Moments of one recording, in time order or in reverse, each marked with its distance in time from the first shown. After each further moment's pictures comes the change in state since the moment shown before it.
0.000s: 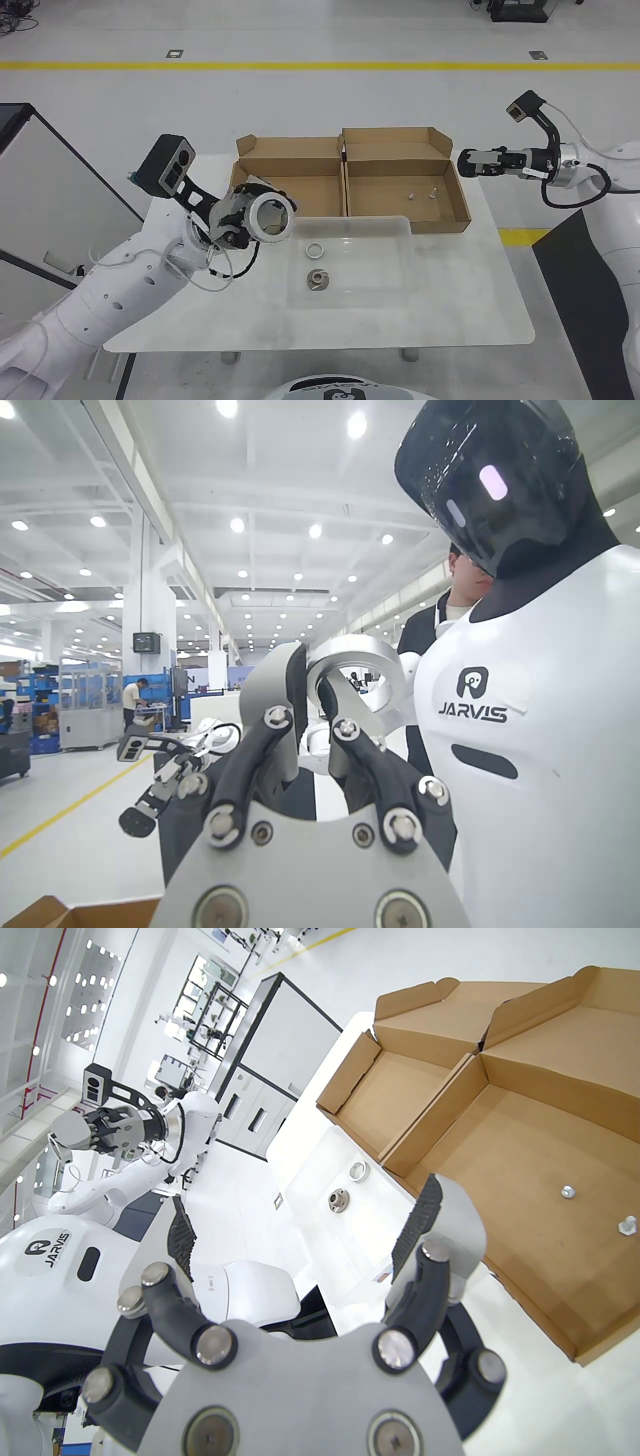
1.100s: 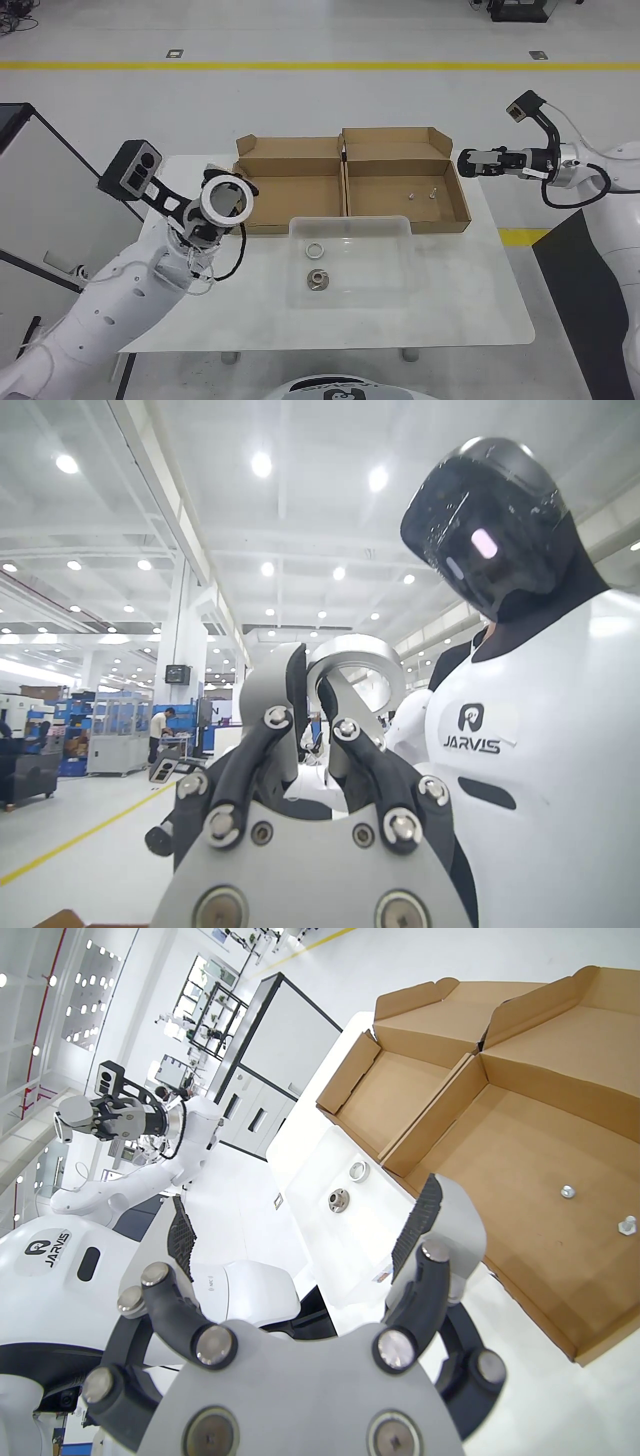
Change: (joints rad) left arm 0.183 -0.021 -0.187 -0.048 -0.064 0.000 0.000; right arm 0.000 0.000 0.000 0.000 0.000 0.000 0.000
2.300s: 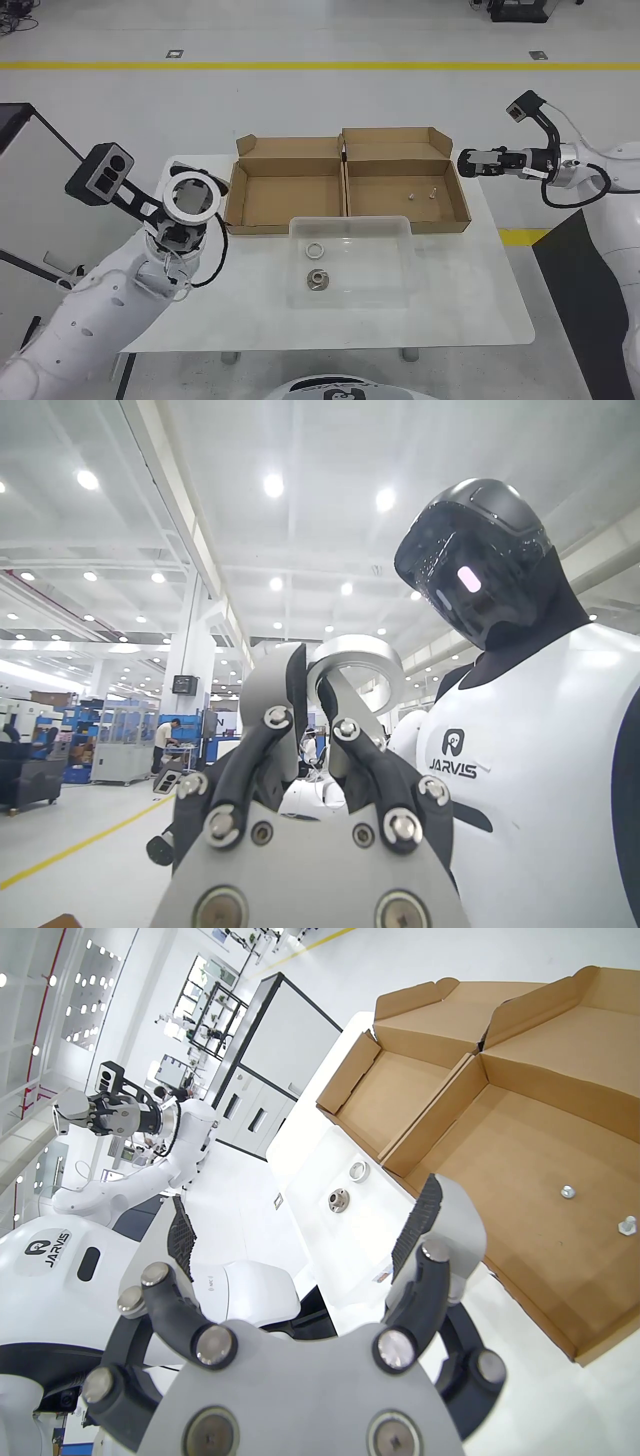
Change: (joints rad) left arm 0.085 0.061 -0.077 -0.041 -0.042 0.000 0.000; right arm 0.000 0.000 0.000 0.000 0.000 0.000 0.000
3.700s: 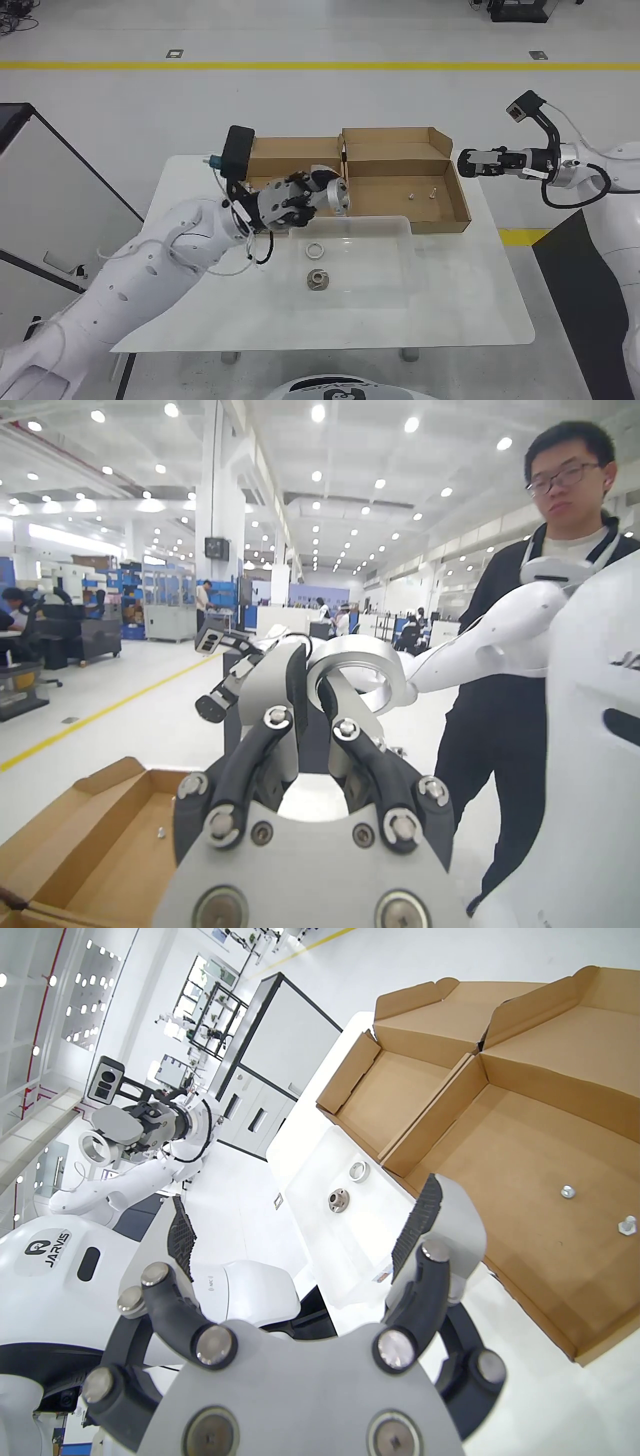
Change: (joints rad) left arm -0.283 -0.130 0.231 0.157 -0.090 0.274 -0.680; right arm 0.000 0.000 0.000 0.000 0.000 0.000 0.000
